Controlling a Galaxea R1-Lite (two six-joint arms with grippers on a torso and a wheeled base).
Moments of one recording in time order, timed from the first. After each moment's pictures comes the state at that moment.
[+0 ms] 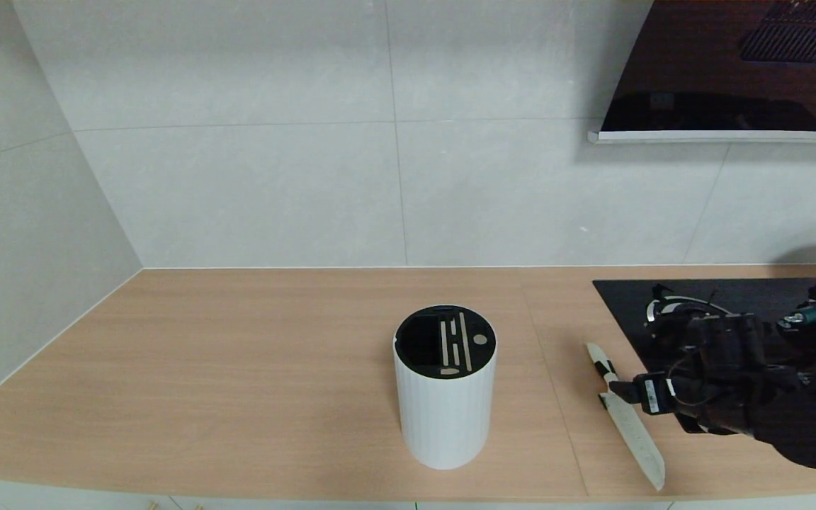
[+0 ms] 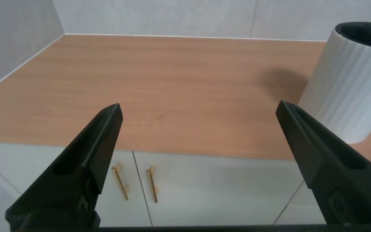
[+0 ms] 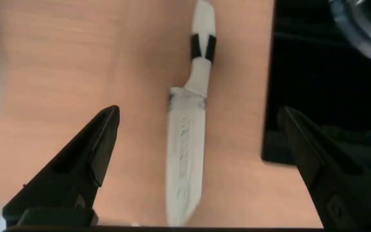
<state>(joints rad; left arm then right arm) 0.00 0.00 0.00 0.00 0.05 -0.02 0.16 2.05 -0.56 -0.84 -0.08 -0.02</state>
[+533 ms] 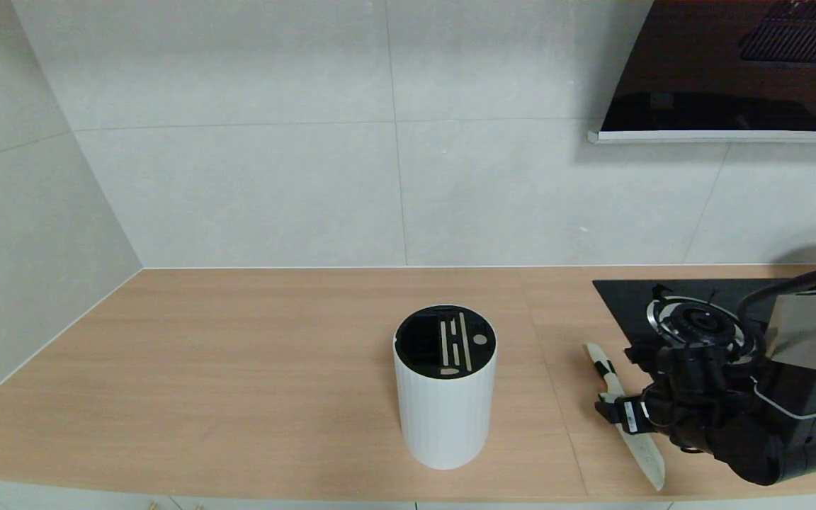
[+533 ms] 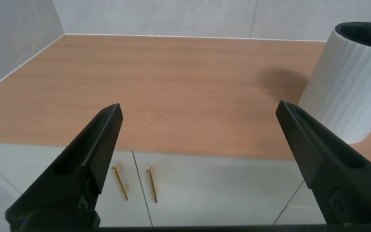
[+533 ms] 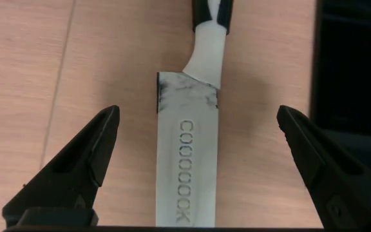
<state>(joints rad) 0.00 0.00 0.00 0.00 0.05 -0.02 0.16 2.29 -0.57 -1.03 -0.09 -0.01</state>
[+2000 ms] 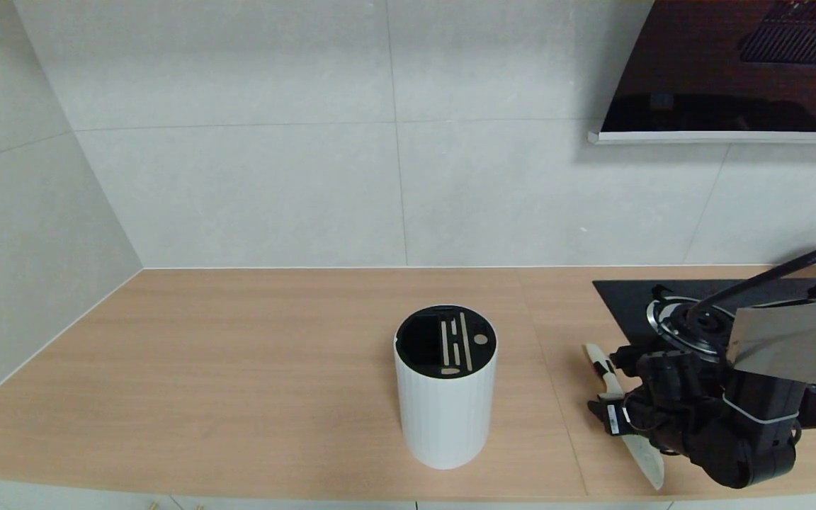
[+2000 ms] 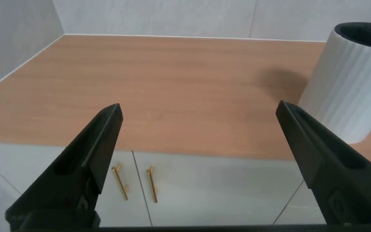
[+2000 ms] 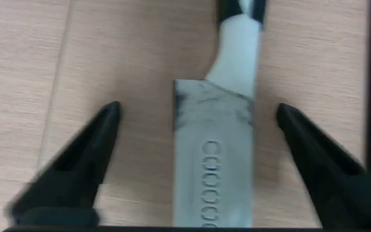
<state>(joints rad) 0.00 0.00 0.00 0.00 0.05 -0.02 0.18 2.40 -0.62 -1.08 -0.09 0.02</state>
